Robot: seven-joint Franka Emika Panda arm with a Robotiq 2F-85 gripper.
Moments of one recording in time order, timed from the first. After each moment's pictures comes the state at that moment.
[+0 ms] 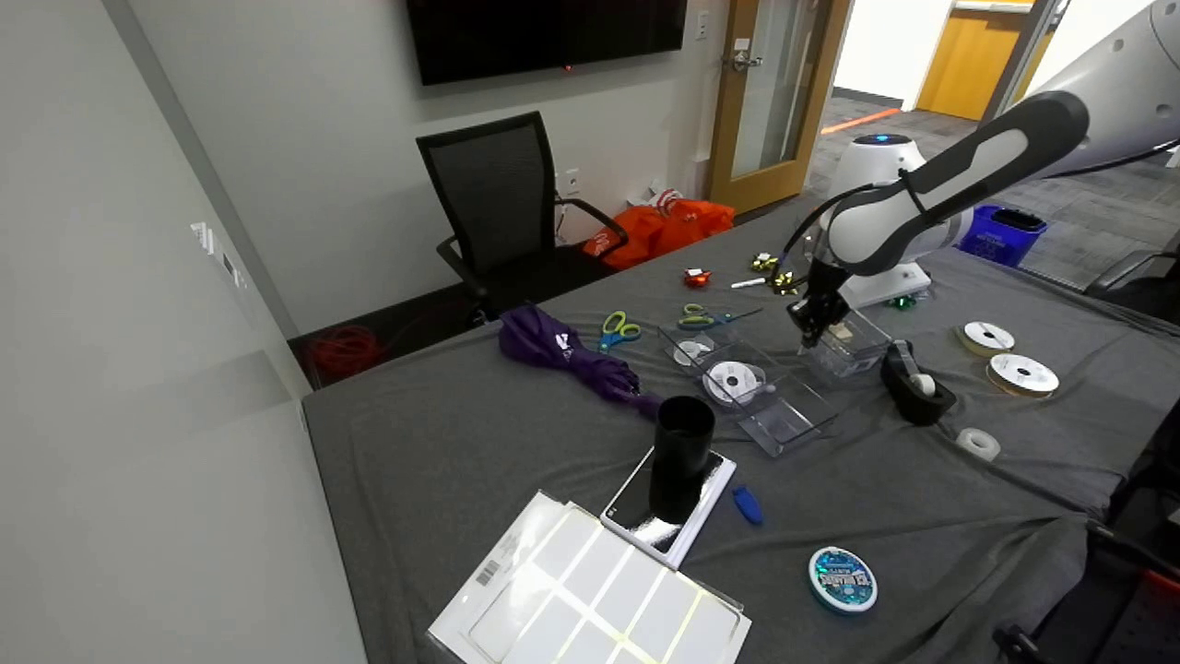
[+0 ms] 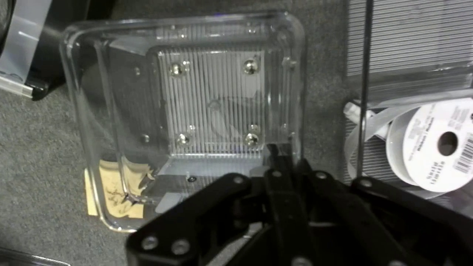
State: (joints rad) arm -0.04 0.54 -0.08 -1.95 0.06 2.53 0.07
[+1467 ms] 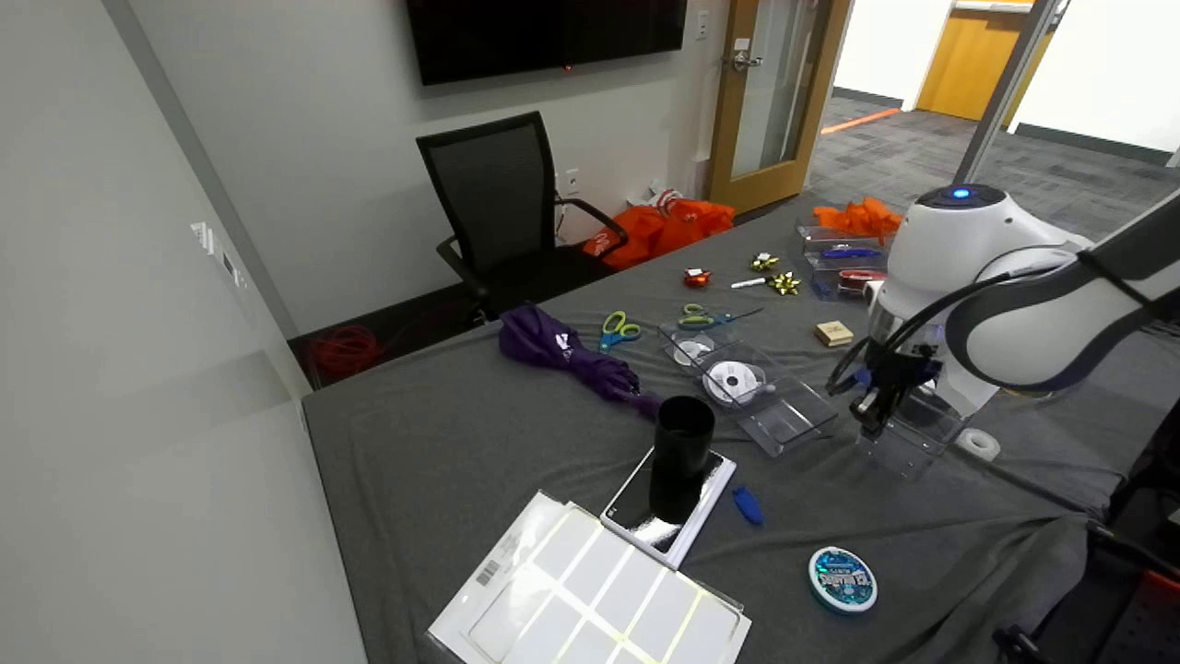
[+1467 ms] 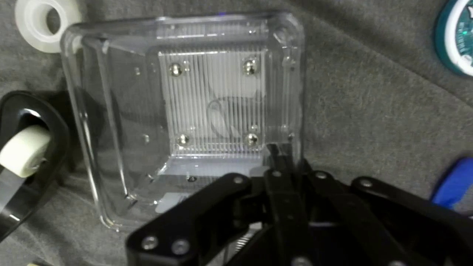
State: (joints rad) arm 0.09 0.16 0.01 -2.53 -0.14 2.66 0.18
